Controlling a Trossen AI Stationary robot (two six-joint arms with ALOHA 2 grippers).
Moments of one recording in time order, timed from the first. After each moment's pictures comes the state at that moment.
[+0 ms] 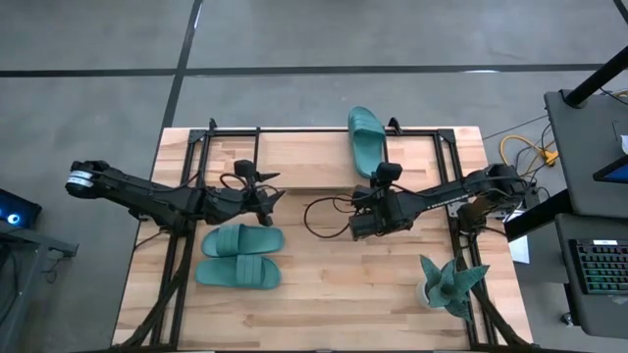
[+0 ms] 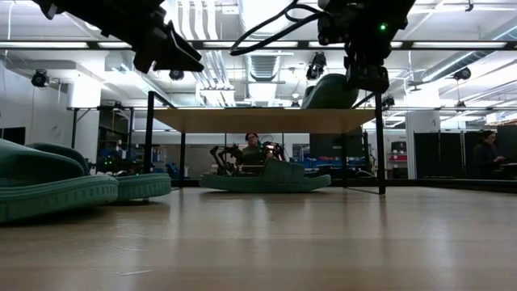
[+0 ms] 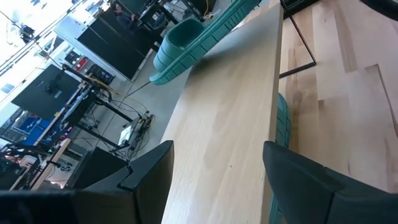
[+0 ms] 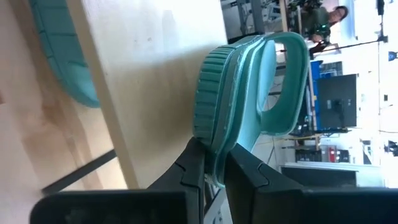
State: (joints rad) left arm -0.15 1.05 0.63 0.11 -0.75 0.50; right arm 0.19 1.69 1.30 -1.25 1.08 0.38
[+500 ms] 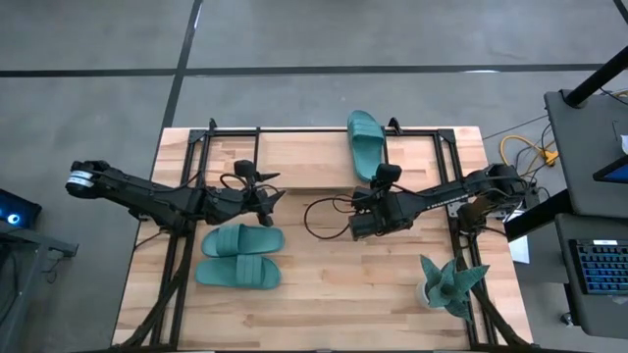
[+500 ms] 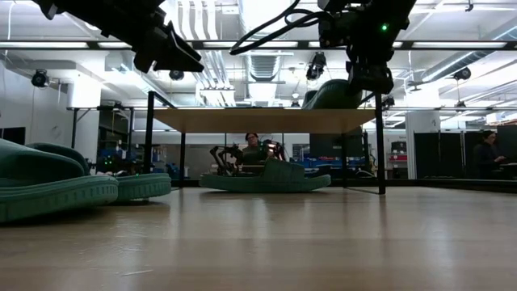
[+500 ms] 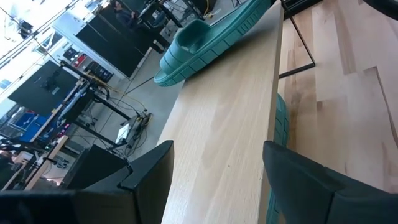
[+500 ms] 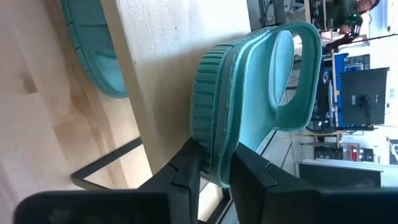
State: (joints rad) left arm -0.15 1.05 0.63 0.11 -0.75 0.48; right arm 0.19 1.69 1.30 -1.25 0.99 0.39
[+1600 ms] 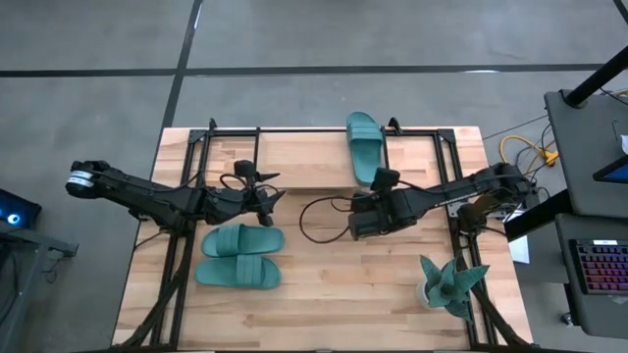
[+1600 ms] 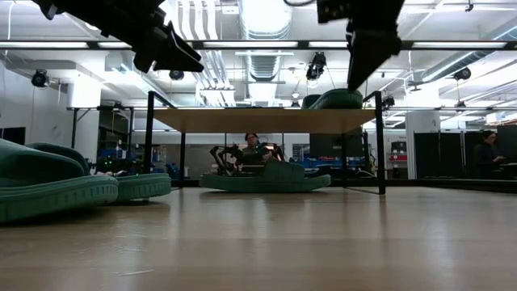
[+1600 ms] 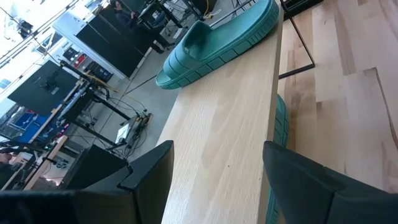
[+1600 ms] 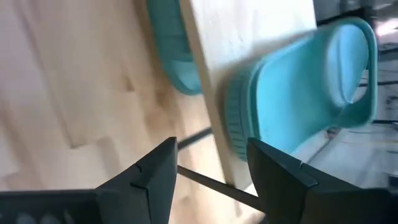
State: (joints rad) left arm -0.15 1.05 0.63 0.11 -0.75 0.47; right arm 0.22 1.66 1.42 -1.27 0.71 0.39
